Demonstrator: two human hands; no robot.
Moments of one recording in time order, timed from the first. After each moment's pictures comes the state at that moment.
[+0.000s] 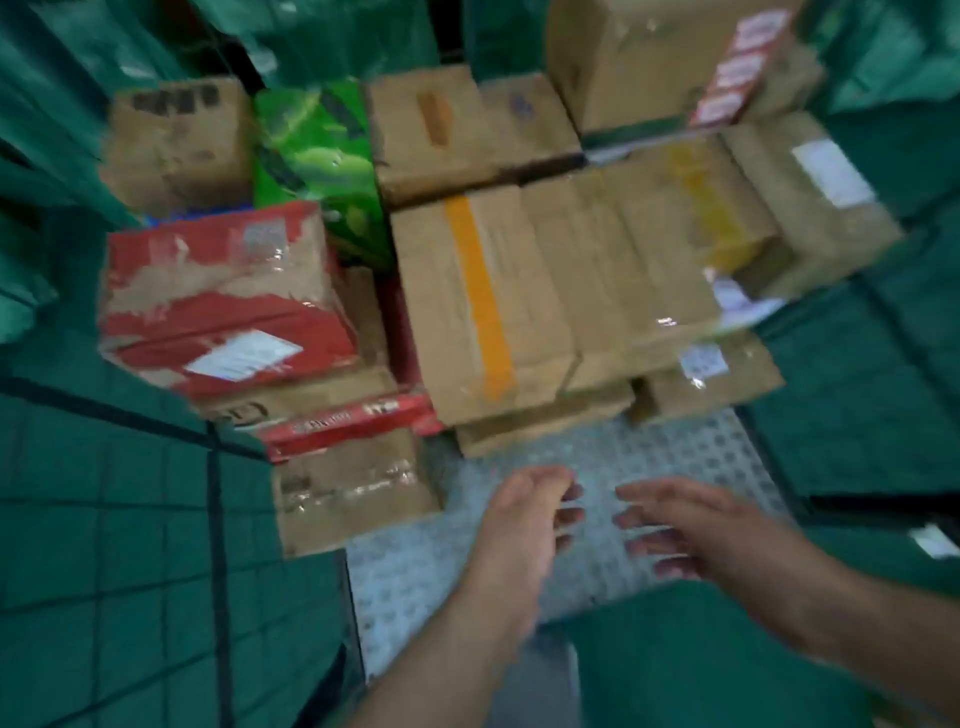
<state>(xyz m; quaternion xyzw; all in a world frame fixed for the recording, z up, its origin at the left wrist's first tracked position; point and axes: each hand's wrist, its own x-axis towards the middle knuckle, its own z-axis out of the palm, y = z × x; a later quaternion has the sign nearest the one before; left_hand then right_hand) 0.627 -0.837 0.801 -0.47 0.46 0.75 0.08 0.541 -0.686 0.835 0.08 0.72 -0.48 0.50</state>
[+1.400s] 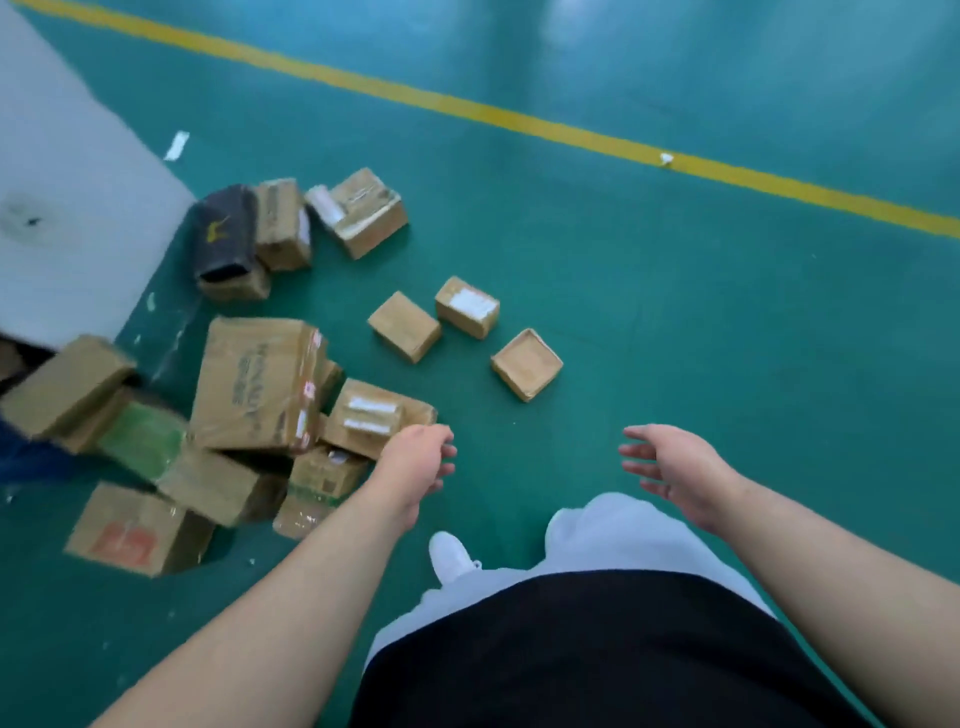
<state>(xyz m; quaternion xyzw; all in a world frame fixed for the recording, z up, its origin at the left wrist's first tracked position) 0.898 0.198 0.737 0.37 0.68 0.04 0.64 1.159 0.058 0.741 0.79 -0.02 -0.53 -0.32</state>
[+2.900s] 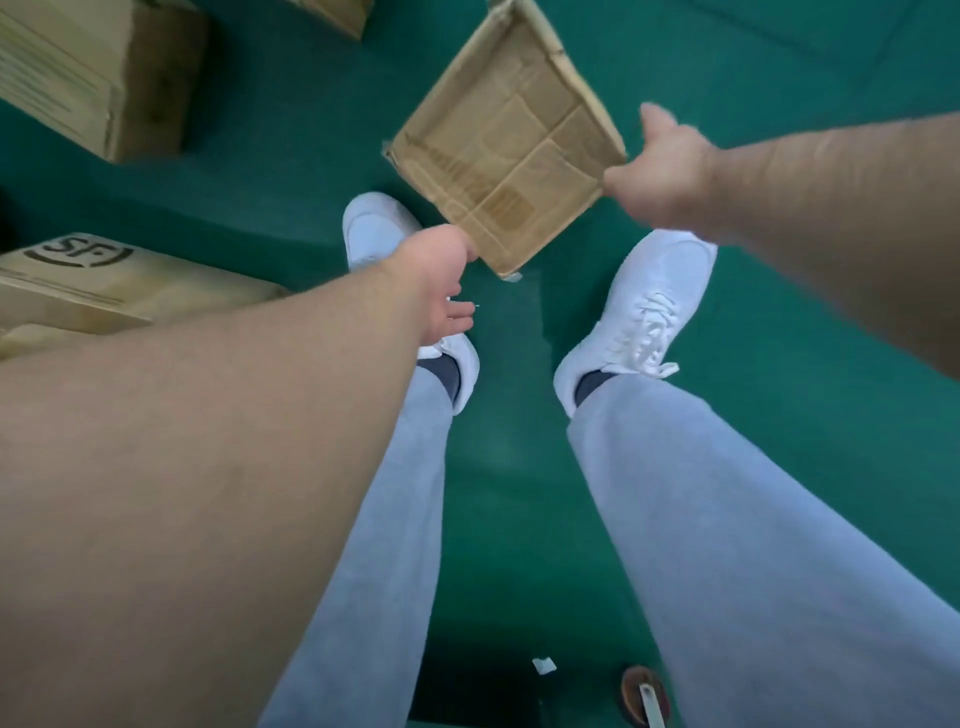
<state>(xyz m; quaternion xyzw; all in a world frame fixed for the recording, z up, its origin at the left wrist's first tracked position) 1.213 0.425 0.072 0.12 0.73 -0.26 0.62 1.417 0.377 0.045 0.78 0.21 -0.57 0.15</state>
